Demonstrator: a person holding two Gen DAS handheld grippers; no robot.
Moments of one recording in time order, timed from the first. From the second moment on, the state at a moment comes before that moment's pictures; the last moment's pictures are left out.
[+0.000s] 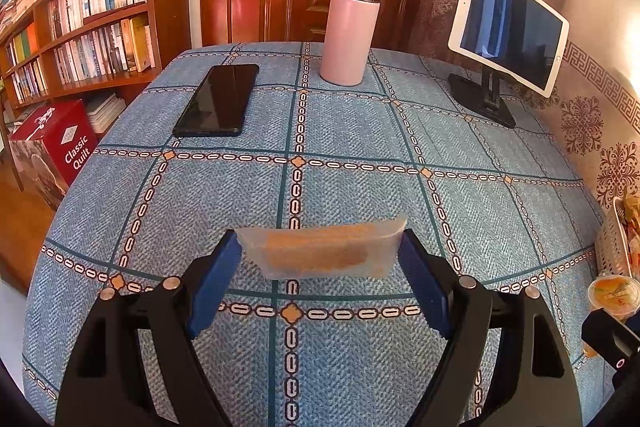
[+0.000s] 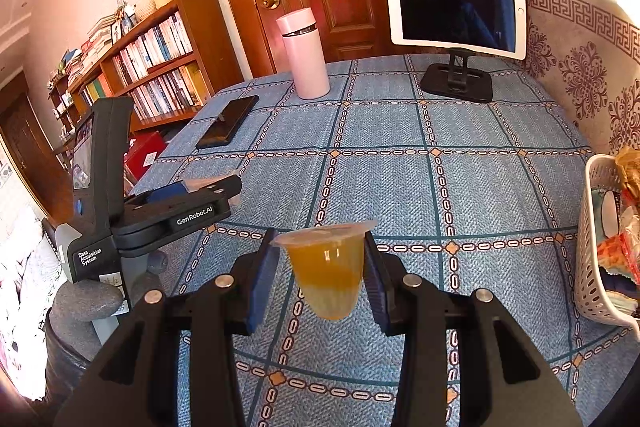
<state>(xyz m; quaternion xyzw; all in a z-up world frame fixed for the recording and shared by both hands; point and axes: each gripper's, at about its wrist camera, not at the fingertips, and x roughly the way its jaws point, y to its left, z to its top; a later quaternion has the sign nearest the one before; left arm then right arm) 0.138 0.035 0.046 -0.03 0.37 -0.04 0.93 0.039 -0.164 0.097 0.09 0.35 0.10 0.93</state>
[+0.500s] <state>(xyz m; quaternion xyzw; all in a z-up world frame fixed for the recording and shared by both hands) 0.133 0.017 0.043 -0.01 0.37 -0.05 0.93 0.016 -0.194 0.099 0.10 0.34 0.06 0.93</state>
